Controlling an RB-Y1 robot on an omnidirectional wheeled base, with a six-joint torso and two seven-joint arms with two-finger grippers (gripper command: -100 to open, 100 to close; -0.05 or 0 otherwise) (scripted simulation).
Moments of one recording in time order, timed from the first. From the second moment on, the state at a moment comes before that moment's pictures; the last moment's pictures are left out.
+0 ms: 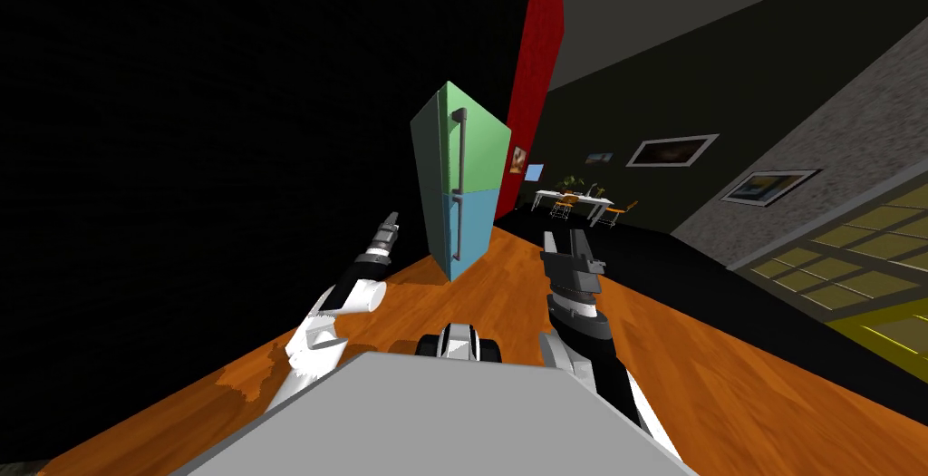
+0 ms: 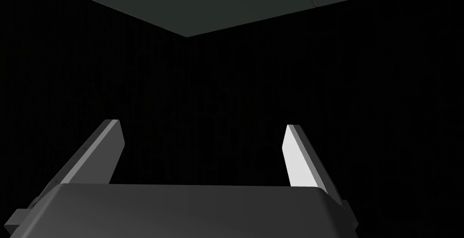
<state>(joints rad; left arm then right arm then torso) 0.21 0.16 0.16 -2.19 0.12 0.01 -0.30 0.55 0.00 0.03 -2.40 0.12 -0.60 -0.17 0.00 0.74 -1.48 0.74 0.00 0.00</state>
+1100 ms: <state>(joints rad) 0.03 0.14 0.23 -2.15 0.12 0.28 -0.42 0.55 0.00 0.03 -2.40 0.12 -0.60 -0.17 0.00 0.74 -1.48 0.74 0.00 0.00</state>
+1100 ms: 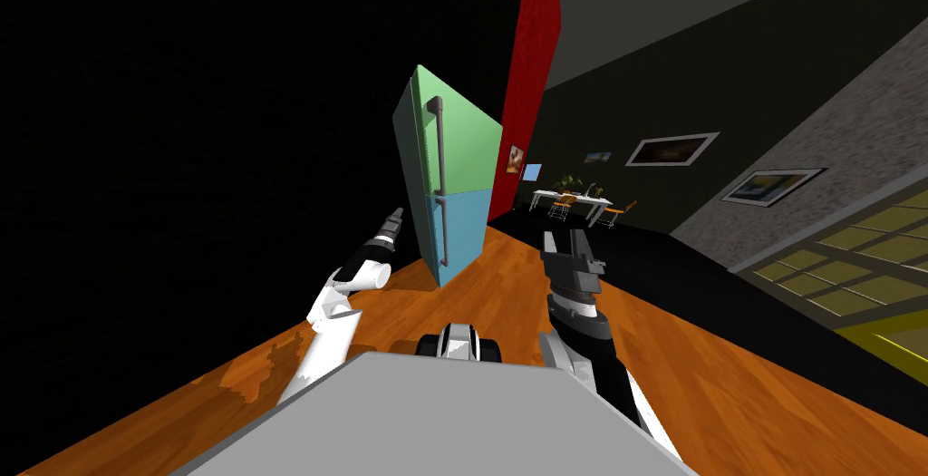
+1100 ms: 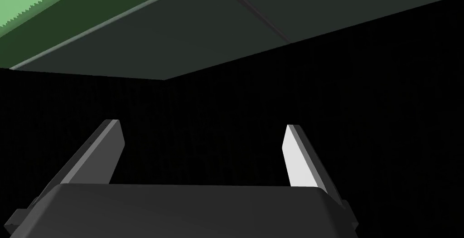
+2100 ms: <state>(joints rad) -0.14 0.12 0.29 -2.10 0.12 0.54 -0.52 0.55 0.00 0.03 -2.40 0.12 -0.60 -0.17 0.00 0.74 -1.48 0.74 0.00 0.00</state>
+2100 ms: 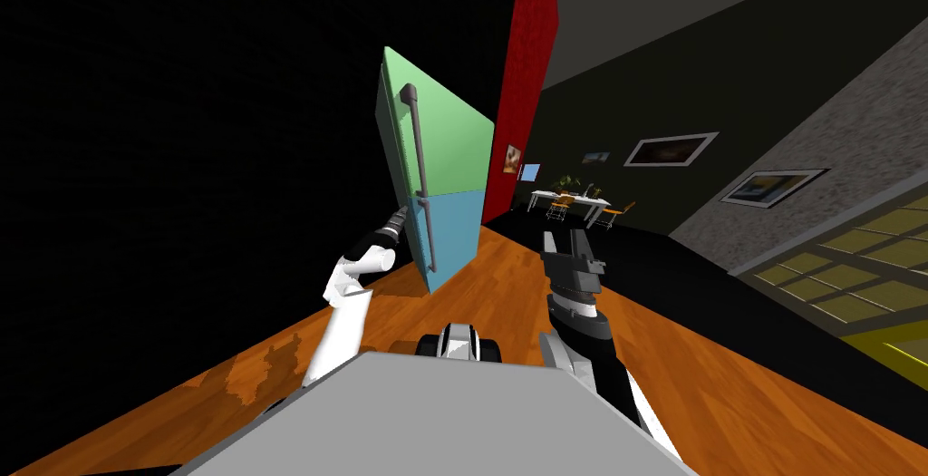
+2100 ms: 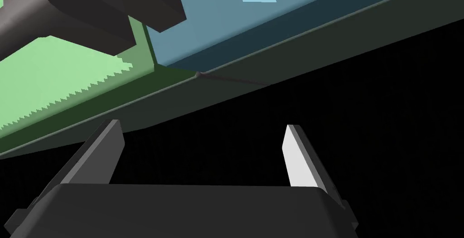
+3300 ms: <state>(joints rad) -0.27 0.12 0.33 -2.06 0.12 0.76 -0.61 0.55 0.00 0.03 -2.40 0.12 -0.60 -0.17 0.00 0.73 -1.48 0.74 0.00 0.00</state>
